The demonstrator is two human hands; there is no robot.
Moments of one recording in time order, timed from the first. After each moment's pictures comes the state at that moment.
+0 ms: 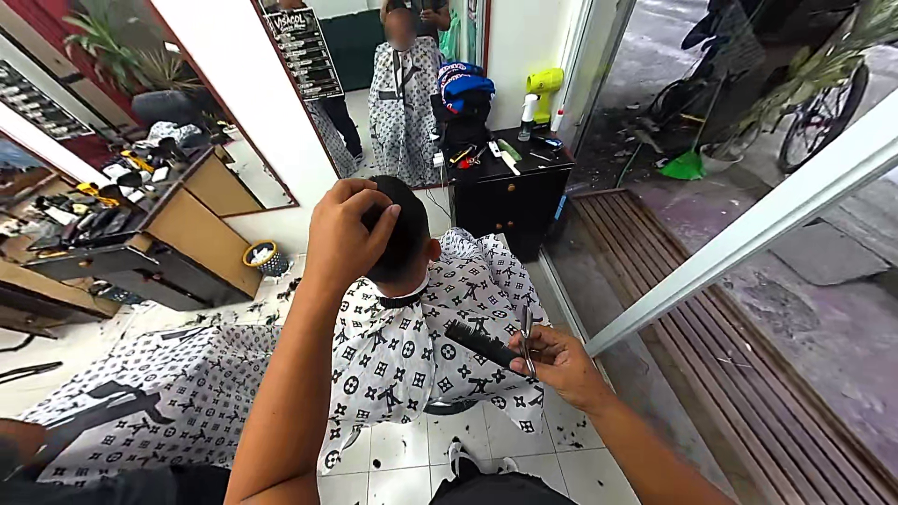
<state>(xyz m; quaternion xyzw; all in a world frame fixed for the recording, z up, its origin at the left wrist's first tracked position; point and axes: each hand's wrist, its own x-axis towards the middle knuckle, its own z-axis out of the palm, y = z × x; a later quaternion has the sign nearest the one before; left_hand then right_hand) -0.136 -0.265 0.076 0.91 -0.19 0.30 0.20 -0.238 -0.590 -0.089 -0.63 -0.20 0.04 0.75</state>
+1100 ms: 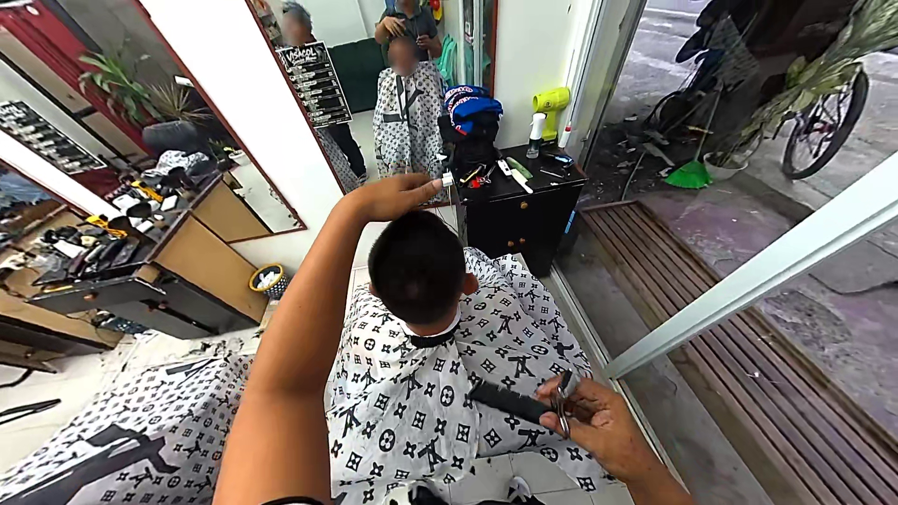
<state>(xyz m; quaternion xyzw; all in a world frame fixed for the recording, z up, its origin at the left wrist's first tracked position) 0.024 -0.227 0.127 0.94 -0.24 -0.08 0.23 -0.238 -0.534 -0.086 -0.65 -0.21 -0.04 0.73</state>
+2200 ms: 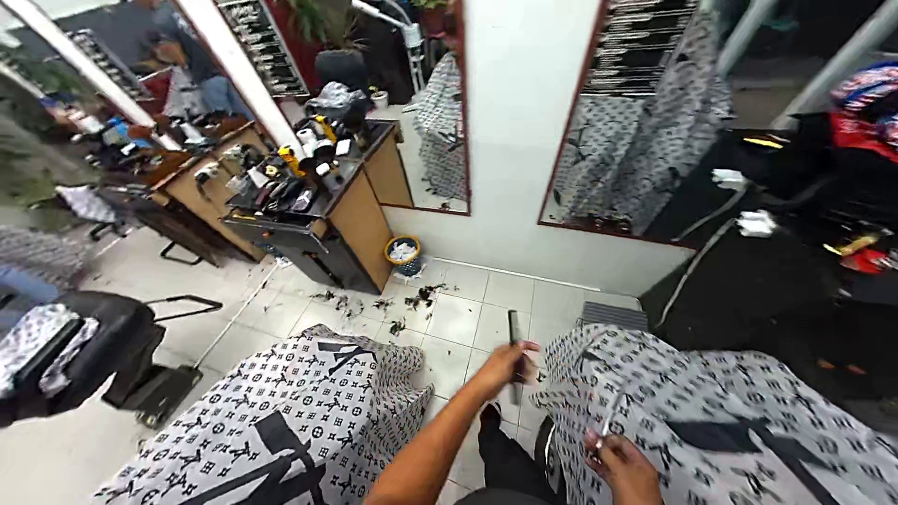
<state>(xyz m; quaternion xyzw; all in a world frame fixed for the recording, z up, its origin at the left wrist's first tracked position) 0.108 0.351 -0.226 0.59 0.09 -0.14 0.79 0.037 0.101 -0.236 -0.72 0.16 0.12 0.67</state>
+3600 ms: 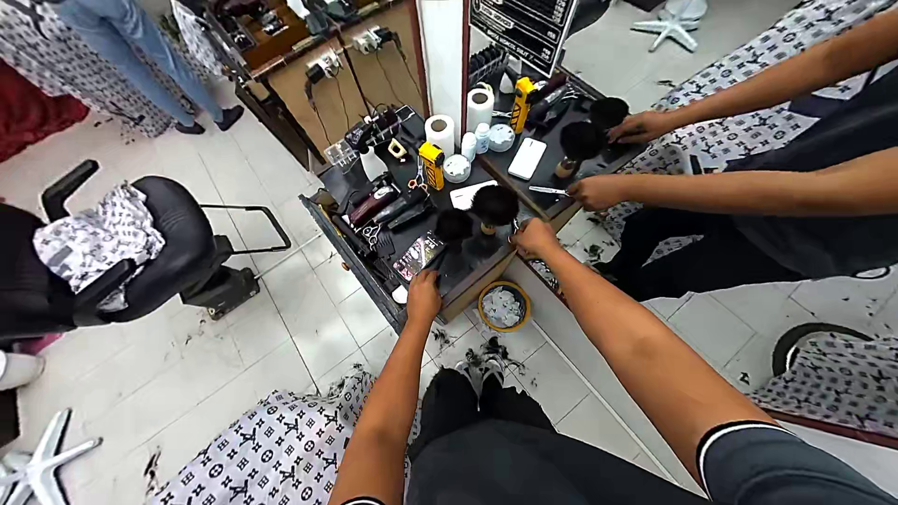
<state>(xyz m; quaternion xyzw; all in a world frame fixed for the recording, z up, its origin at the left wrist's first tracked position) 0.473 1.201 -0.302 0.82 0.50 0.06 0.26 0.783 1.176 -0.254 -0.86 -0.37 0.31 0.13</state>
